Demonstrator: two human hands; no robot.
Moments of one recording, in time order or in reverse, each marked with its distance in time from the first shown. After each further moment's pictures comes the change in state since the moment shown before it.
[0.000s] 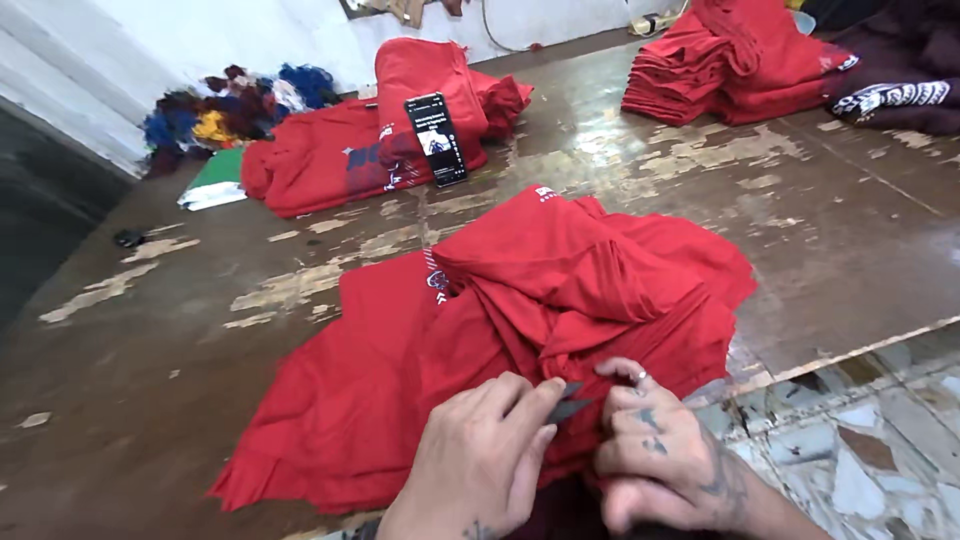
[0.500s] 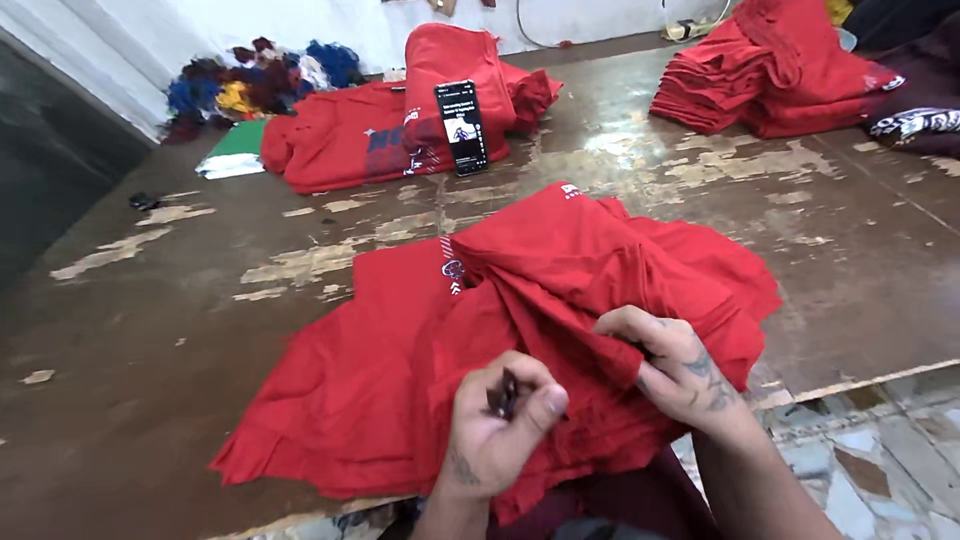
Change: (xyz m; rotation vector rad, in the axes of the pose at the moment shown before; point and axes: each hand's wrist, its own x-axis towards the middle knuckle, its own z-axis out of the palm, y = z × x) left_hand 0.001 -0.011 0.033 -0.930 0.410 -0.237; right_hand 0.062 0.043 -0.009 -0.017 -0.075 0.430
